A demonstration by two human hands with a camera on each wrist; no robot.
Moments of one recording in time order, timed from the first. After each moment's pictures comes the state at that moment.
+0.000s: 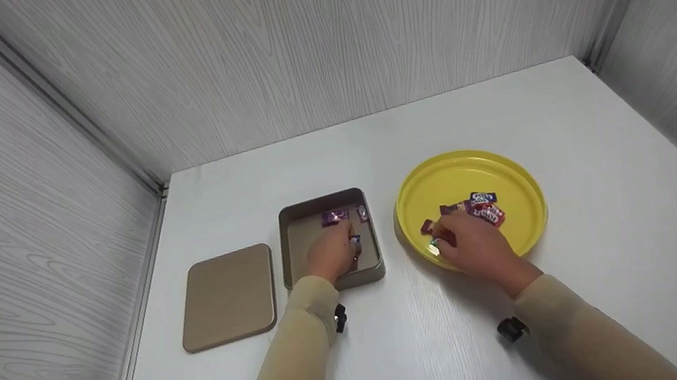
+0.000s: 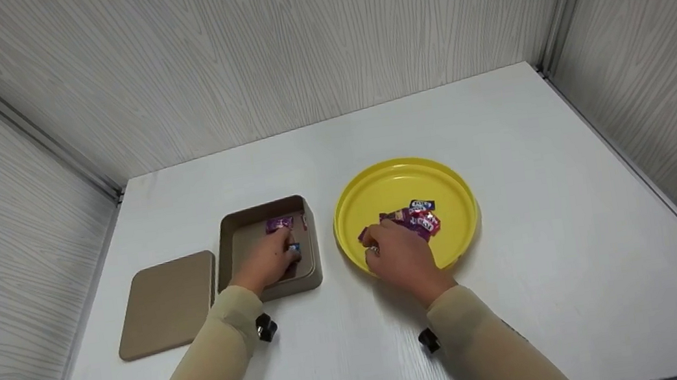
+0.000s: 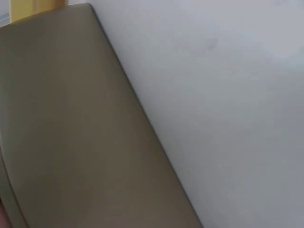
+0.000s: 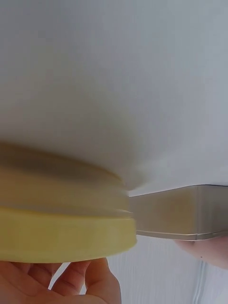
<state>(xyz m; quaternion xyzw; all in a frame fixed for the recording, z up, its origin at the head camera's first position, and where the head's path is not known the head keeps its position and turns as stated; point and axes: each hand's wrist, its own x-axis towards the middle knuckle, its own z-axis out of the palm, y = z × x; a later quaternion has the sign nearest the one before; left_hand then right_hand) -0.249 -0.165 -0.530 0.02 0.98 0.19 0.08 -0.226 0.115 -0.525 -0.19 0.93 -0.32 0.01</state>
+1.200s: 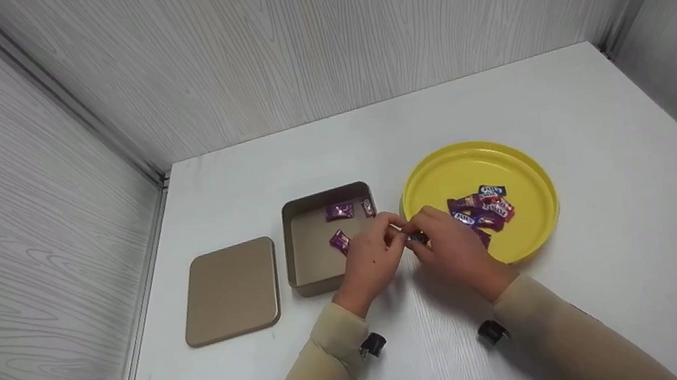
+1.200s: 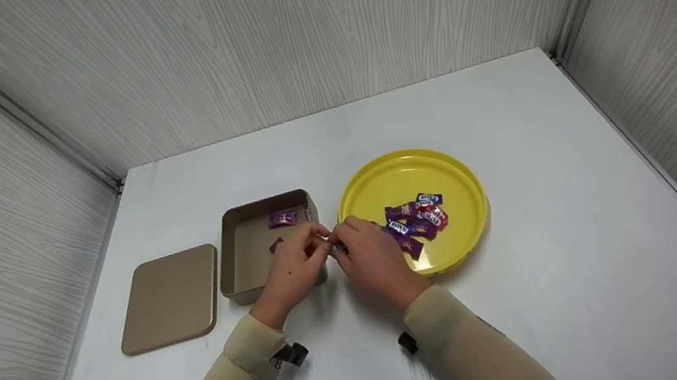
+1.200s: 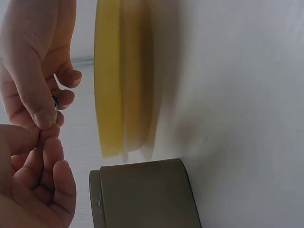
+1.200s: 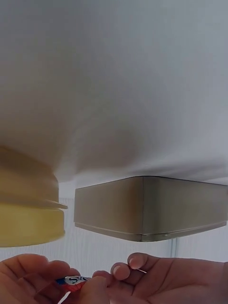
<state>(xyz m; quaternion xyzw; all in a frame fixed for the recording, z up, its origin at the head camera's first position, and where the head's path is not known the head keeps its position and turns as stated) -0.180 -0.098 -0.500 0.08 0.91 0.41 -0.04 -0.198 0.073 -0.511 -0.23 0.91 -0.34 -0.03</state>
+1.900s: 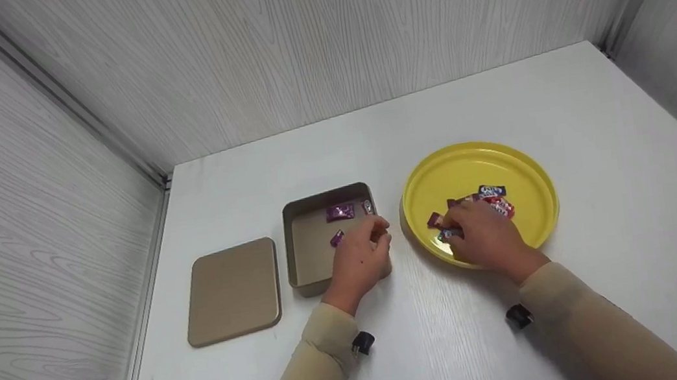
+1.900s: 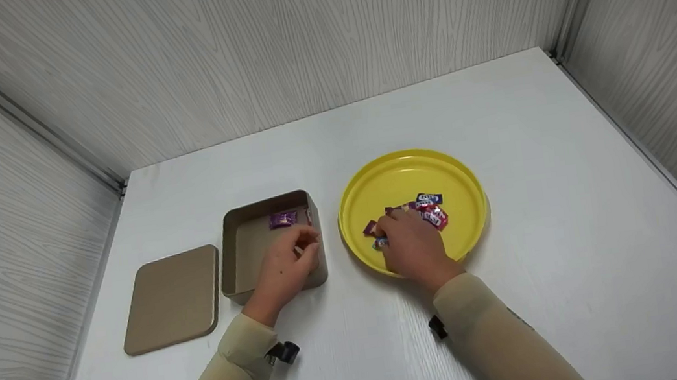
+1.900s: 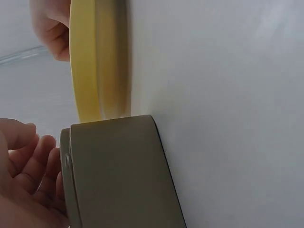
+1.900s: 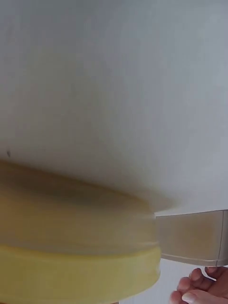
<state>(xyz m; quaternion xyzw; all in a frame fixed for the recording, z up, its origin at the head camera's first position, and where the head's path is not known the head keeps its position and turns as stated) -0.185 -0.117 -0.511 0.05 0.93 0.37 -0.04 -0.224 0.130 -0.535 -0.21 0.94 -0.26 0.01</state>
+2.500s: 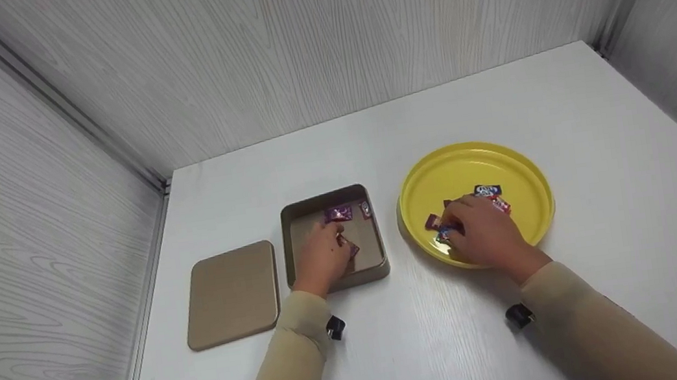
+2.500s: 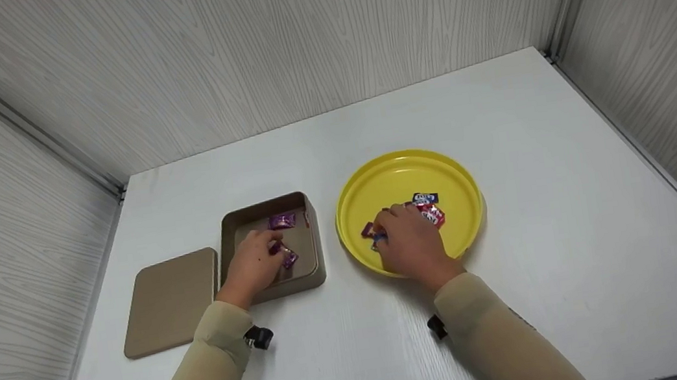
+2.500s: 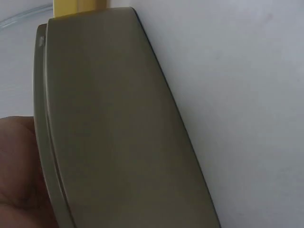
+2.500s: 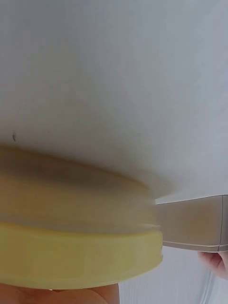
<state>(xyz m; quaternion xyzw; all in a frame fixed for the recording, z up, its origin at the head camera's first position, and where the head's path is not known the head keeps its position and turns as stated) -0.207 -0.168 -0.515 -0.05 0.97 0.24 0.03 -0.219 0.133 -0.528 -0.20 0.94 -0.28 -0.01</state>
